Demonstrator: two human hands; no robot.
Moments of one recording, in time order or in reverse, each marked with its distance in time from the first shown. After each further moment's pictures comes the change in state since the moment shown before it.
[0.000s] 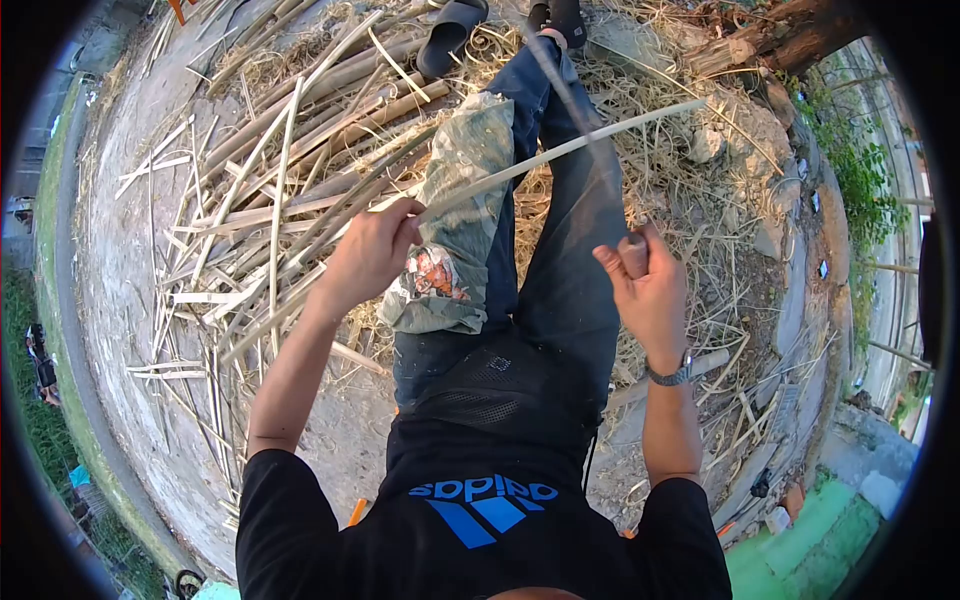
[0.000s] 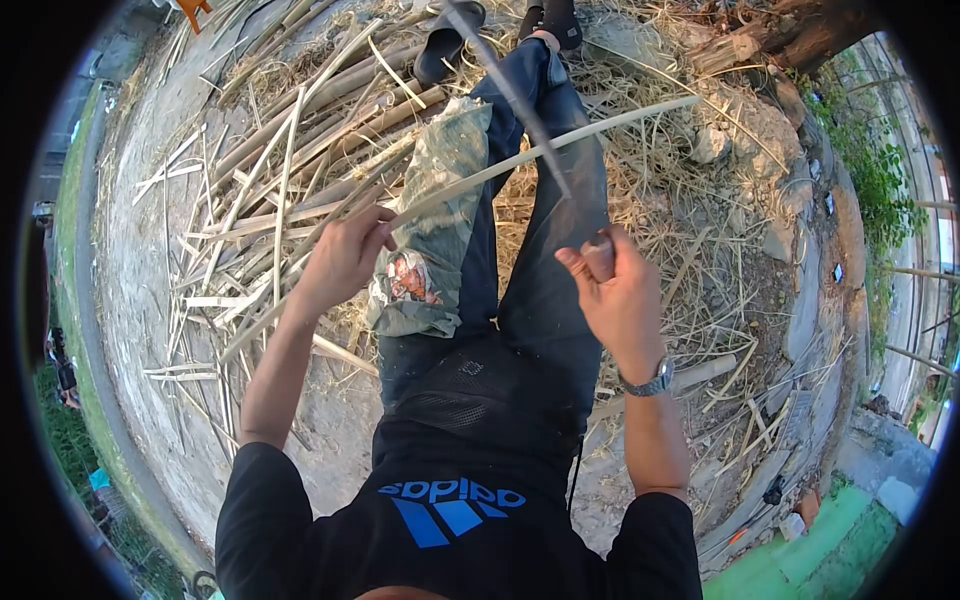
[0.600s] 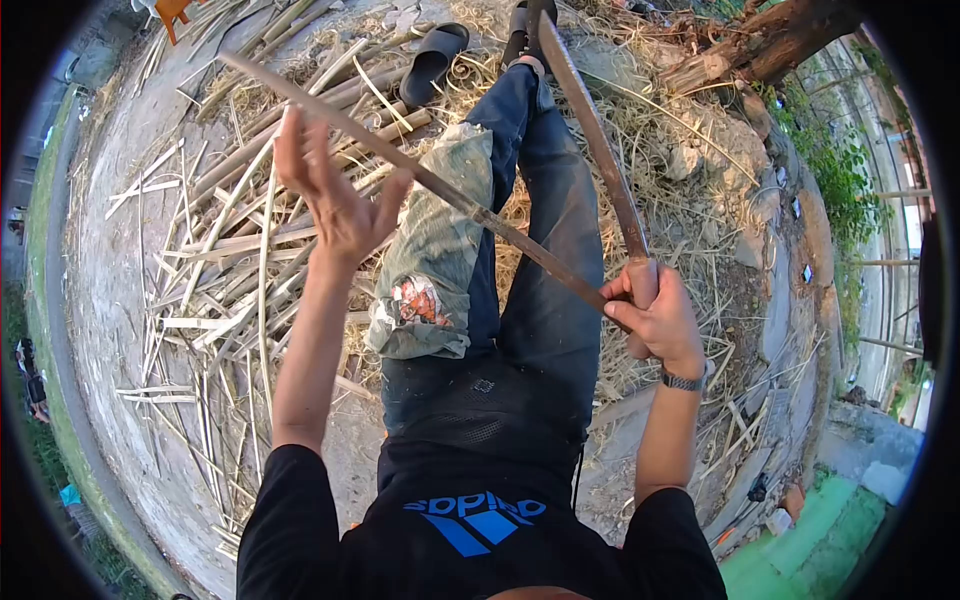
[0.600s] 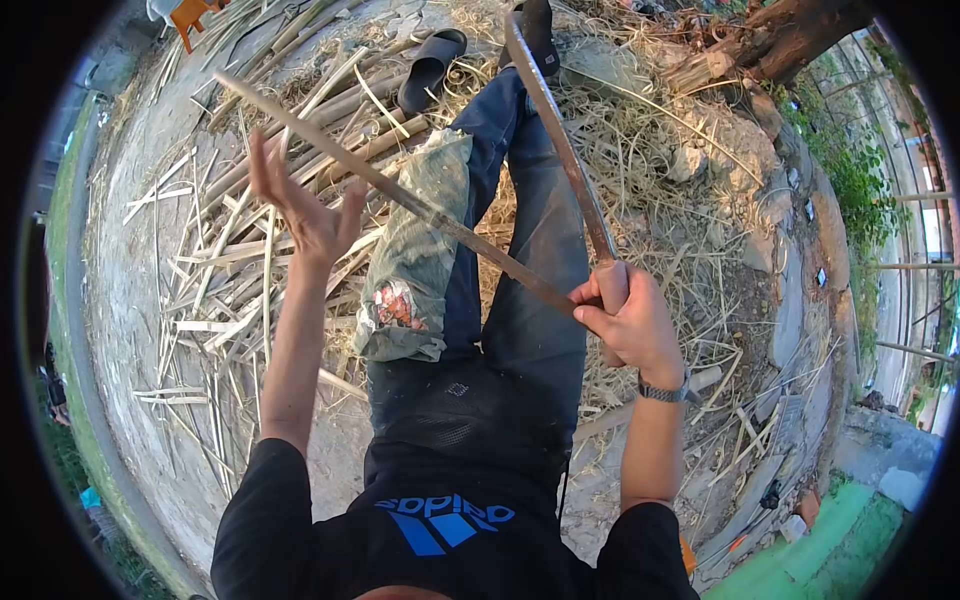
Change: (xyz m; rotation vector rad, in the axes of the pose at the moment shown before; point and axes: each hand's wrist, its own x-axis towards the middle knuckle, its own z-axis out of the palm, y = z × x) left_hand 0.105 0.010 -0.019 0.202 1.556 0.748; right_hand 0.012 0.023 -0.056 0.302 -0.440 0.279
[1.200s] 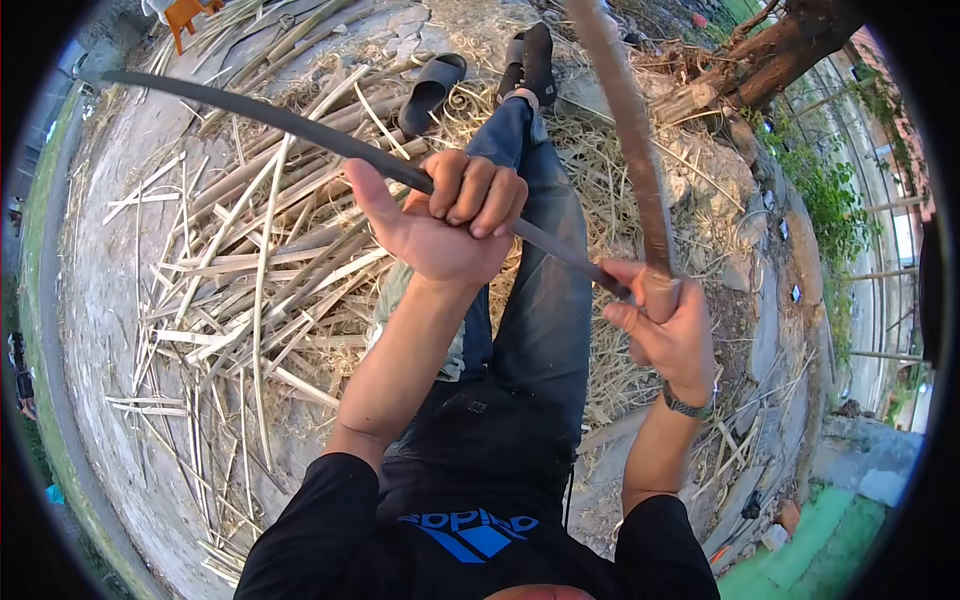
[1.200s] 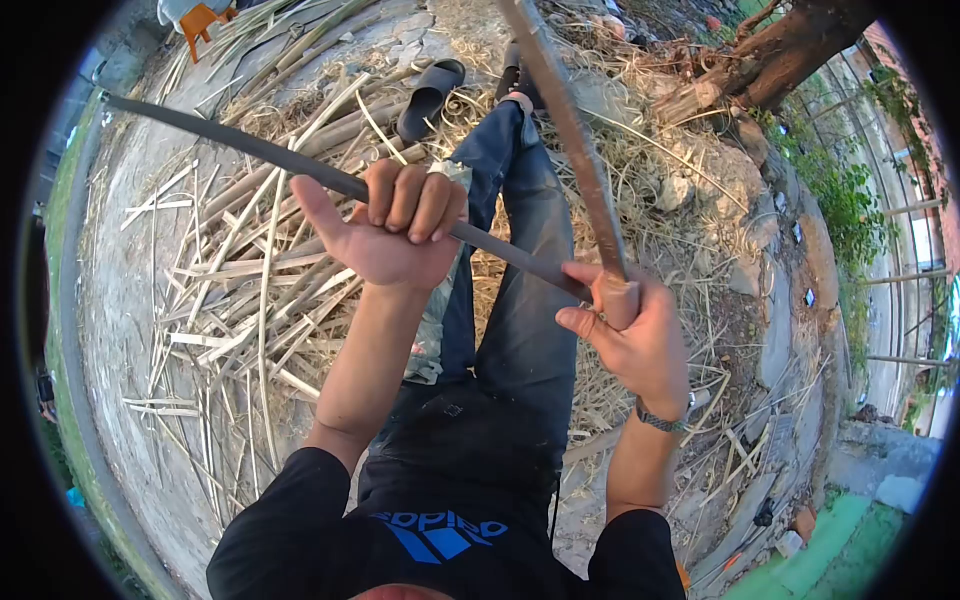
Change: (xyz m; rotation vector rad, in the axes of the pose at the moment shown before) left_hand 0.032 0.120 0.045 -2.044 -0.073 -1.316; right_hand -0.005 -0.056 -0.003 0.185 0.169 -0.432
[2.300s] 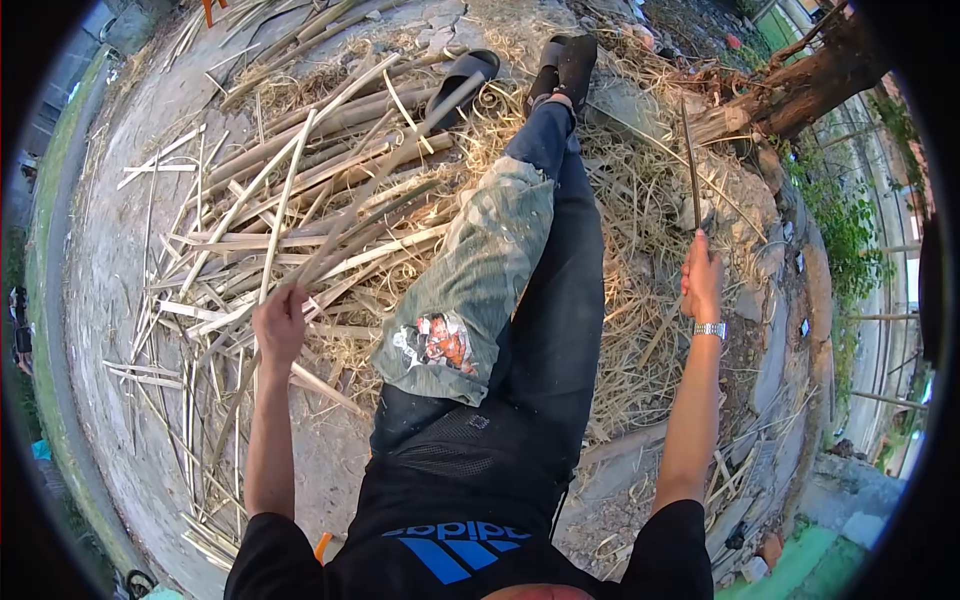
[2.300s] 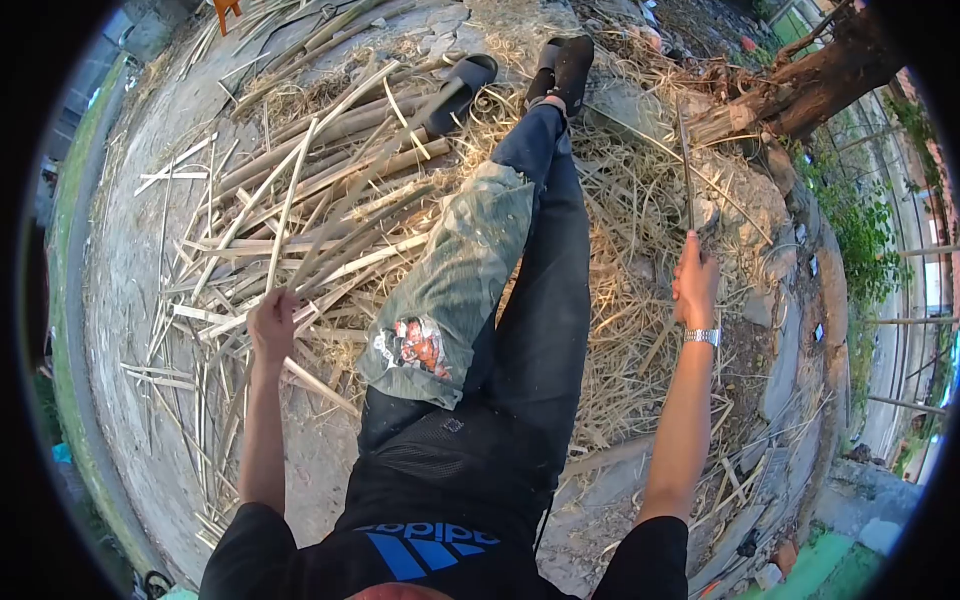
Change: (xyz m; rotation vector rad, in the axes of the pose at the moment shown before) left_hand -0.226 0.234 -0.104 2.431 0.450 -0.034; right_hand 0.077 0.195 -0.107 -0.219 0.486 0.590
